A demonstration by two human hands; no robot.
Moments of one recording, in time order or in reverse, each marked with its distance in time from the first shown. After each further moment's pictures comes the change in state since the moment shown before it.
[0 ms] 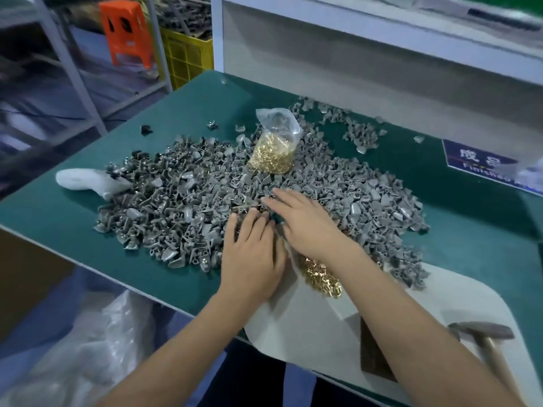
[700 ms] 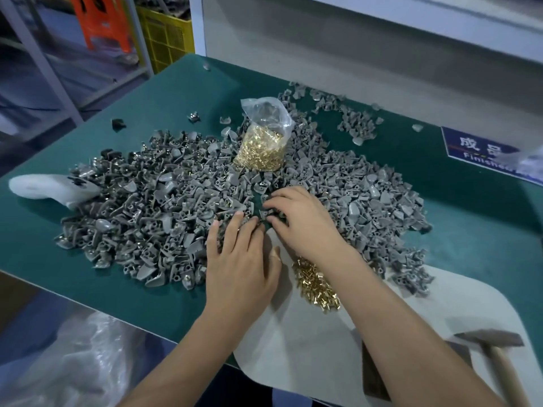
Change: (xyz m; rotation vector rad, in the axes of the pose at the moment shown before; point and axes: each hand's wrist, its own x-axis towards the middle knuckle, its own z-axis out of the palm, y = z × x) left_hand 0.006 -0.003 0.000 -0.016 -0.064 -0.041; right_hand 0.014 0.013 0.005 0.090 0.234 0.039
